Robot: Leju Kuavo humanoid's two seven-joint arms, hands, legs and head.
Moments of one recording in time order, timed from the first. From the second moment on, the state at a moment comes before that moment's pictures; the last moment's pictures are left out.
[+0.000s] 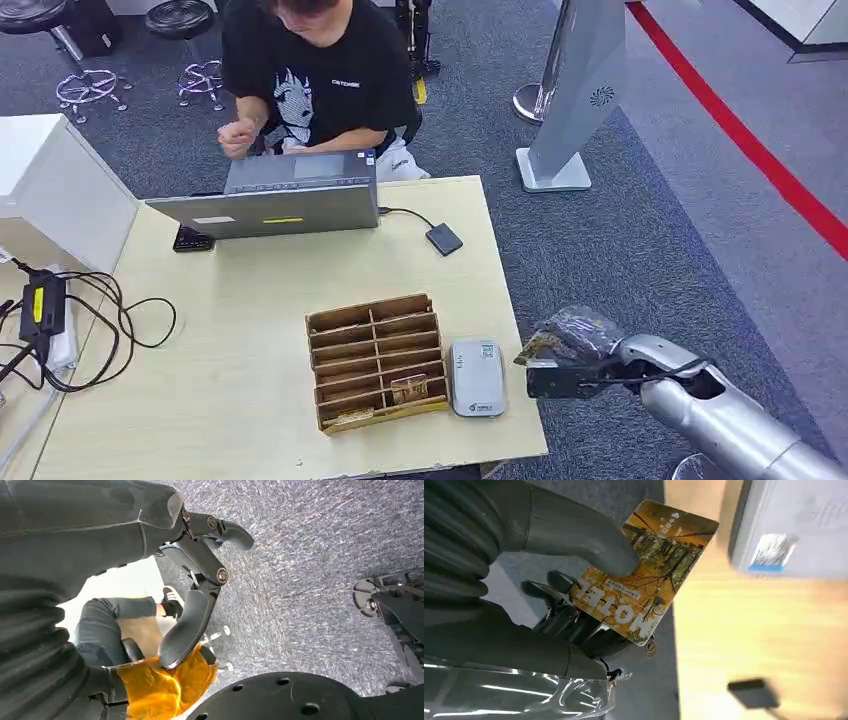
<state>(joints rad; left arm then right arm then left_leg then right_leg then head) -0.03 0.00 0.09 -0.19 -0.33 -0.02 0.25 -0.28 -0.67 0.72 -1.26 0.53 0.05 -0.25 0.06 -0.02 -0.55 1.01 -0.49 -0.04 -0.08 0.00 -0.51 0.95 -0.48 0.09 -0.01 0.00</state>
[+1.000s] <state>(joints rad) -0.06 0.00 0.09 -0.19 -0.48 -0.06 0.27 -0.84 -0.12 0.52 -0.80 0.63 -0.18 -0.03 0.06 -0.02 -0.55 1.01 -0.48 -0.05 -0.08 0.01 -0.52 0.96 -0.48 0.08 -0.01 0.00</state>
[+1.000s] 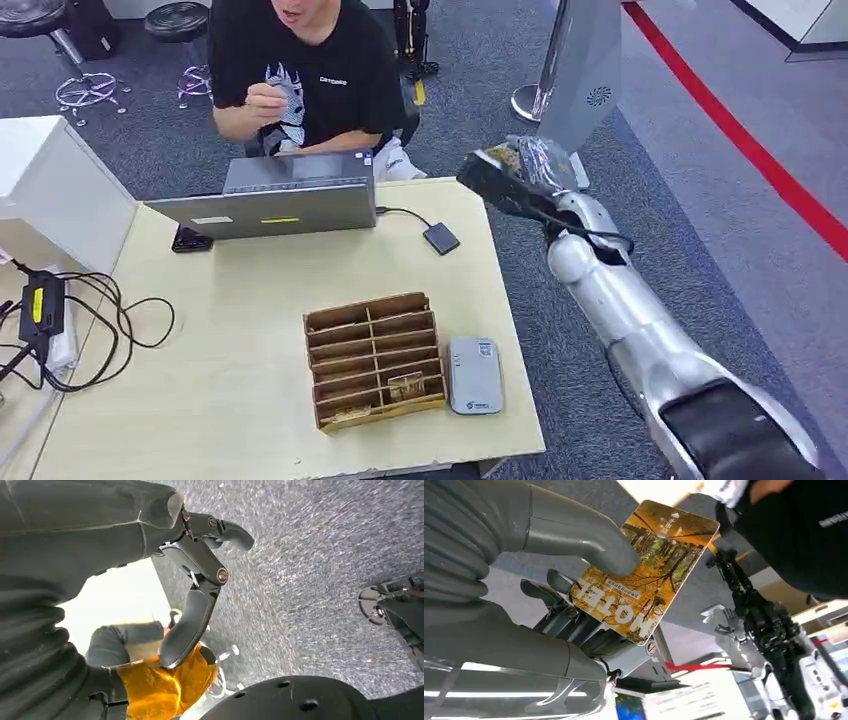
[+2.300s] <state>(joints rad) -0.07 -0.02 0.04 -0.19 -0.50 -0.05 0.25 -0.89 0.15 0.69 -0.66 0.85 -0.31 -0.18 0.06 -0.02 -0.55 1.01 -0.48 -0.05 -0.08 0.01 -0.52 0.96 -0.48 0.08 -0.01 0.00</state>
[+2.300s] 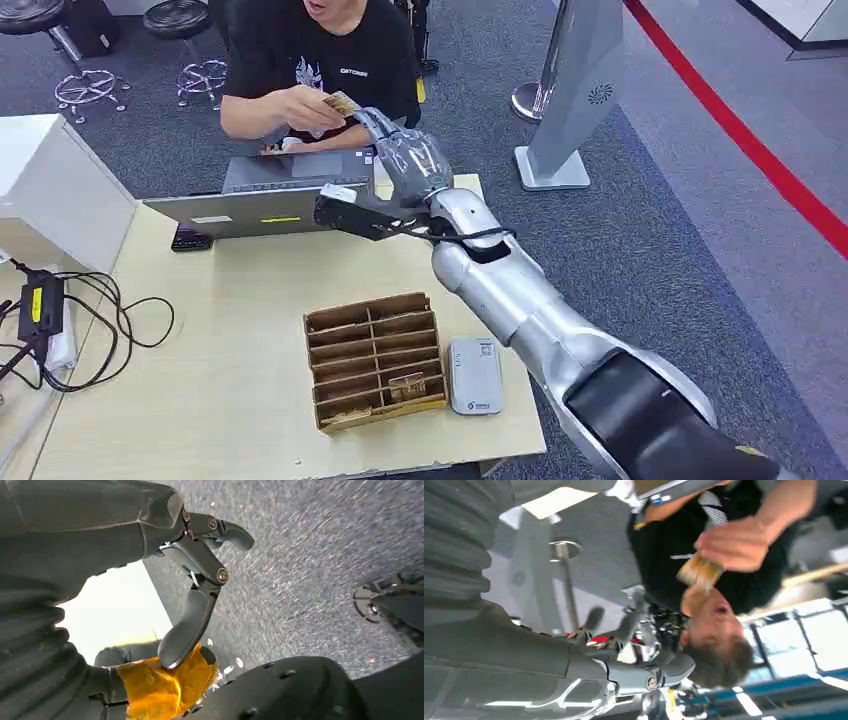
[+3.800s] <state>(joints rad) -0.04 -0.02 0.17 -0.19 -0.50 -0.03 0.26 -0.31 -0.12 0.72 -1.24 0.87 -0.57 -0.32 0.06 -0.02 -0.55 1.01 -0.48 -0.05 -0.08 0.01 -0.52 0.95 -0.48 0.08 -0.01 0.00</state>
